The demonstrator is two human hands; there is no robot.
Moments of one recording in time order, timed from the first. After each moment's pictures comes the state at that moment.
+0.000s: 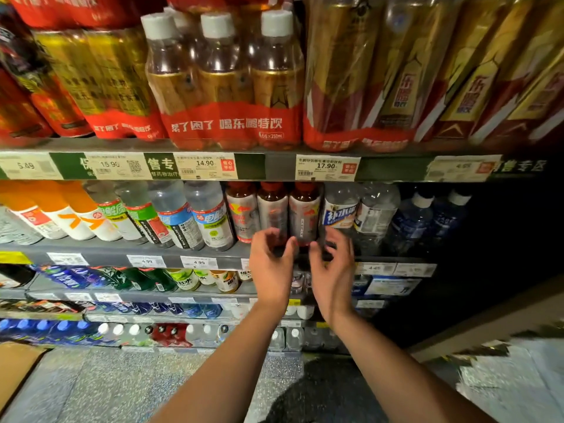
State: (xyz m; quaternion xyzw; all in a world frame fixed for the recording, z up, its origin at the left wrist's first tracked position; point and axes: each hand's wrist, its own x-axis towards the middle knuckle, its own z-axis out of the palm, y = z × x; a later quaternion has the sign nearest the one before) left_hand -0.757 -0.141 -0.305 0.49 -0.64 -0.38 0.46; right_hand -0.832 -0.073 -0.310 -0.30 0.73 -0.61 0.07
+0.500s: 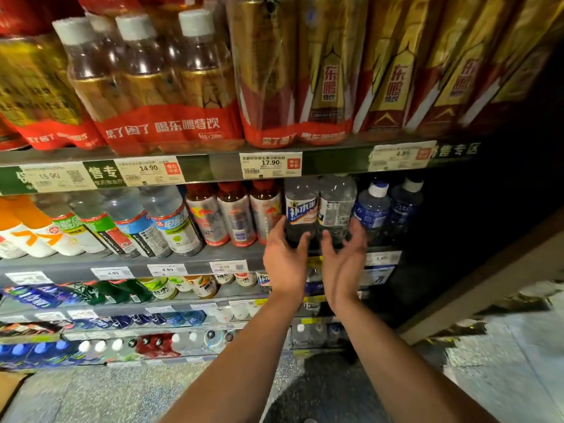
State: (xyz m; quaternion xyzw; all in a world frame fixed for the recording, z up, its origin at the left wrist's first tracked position) left_hand -0.828 -0.099 -0.297 0.48 -0.70 -0.37 0.38; right_hand -0.898 -0.046 -0.323 -0.19 0.78 -0.60 0.01
